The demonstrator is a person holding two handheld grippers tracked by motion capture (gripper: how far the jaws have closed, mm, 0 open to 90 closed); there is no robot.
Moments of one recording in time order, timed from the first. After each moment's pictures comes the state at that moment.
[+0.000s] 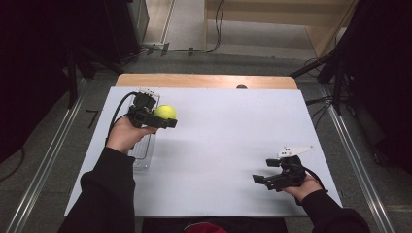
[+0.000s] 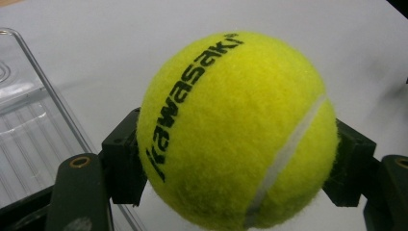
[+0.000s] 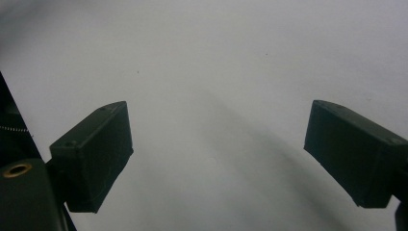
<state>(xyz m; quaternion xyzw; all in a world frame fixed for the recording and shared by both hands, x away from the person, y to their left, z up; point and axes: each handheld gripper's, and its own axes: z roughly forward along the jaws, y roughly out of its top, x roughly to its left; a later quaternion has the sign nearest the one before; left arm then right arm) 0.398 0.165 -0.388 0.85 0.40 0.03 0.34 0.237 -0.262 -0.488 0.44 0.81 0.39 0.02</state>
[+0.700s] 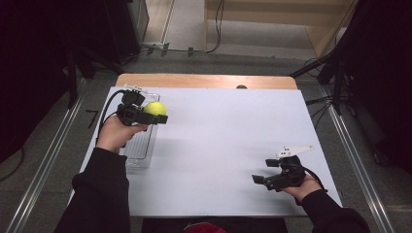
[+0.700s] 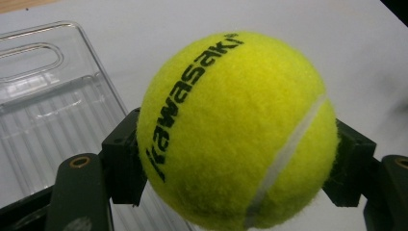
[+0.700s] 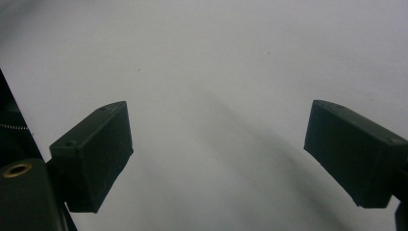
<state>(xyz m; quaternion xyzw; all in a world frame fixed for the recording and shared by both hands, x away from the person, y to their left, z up) 0.400 0.191 -0.381 0.83 0.43 0.04 0.35 0.238 -0.261 -0.488 0.44 0.81 0.39 0.02</state>
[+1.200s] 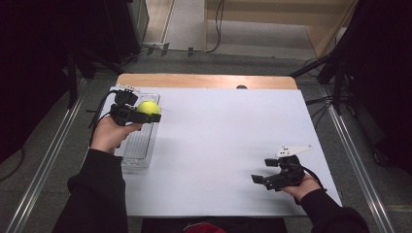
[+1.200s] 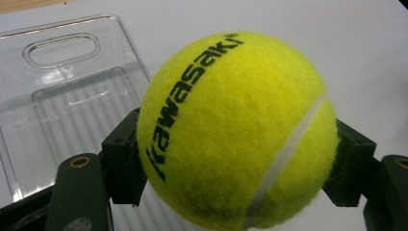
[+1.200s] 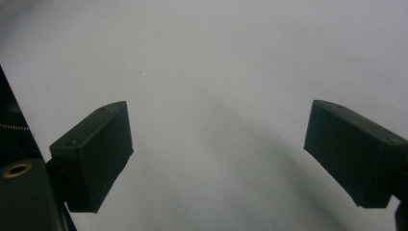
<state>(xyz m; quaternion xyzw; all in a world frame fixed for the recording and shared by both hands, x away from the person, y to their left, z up) 0.401 0.207 -0.380 0.82 0.46 0.06 0.34 0.240 -0.259 -0.488 0.43 0.81 0.39 0.02</state>
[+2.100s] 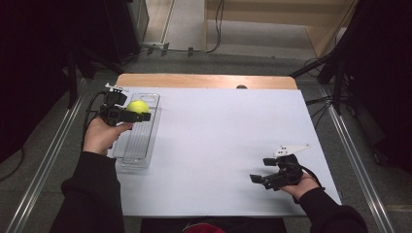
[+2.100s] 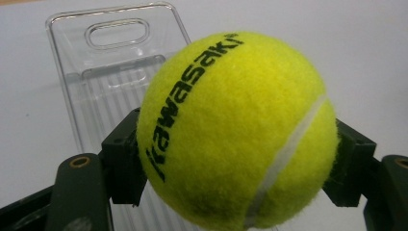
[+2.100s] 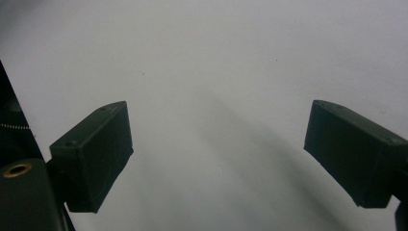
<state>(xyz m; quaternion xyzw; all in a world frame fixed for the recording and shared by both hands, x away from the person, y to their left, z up) 0.401 0.232 -0.381 0.80 0.50 0.08 0.33 0.242 -0.256 -0.488 0.43 0.82 0.39 0.02</state>
